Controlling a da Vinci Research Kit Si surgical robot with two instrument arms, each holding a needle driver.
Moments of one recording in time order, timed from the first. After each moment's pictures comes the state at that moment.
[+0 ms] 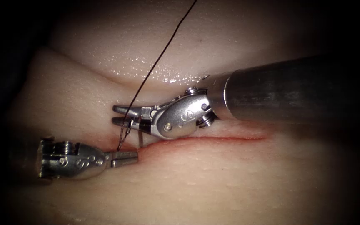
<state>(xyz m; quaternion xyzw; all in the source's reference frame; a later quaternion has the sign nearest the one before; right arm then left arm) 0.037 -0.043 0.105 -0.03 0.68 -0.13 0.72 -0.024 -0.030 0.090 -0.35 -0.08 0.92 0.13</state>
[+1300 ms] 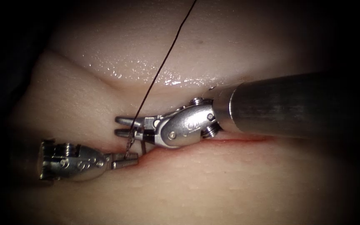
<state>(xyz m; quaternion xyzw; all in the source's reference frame) 0.036 -0.044 0.104 0.01 0.68 -0.12 0.72 -0.024 -0.031 0.091 -0.35 -0.08 0.93 0.12</state>
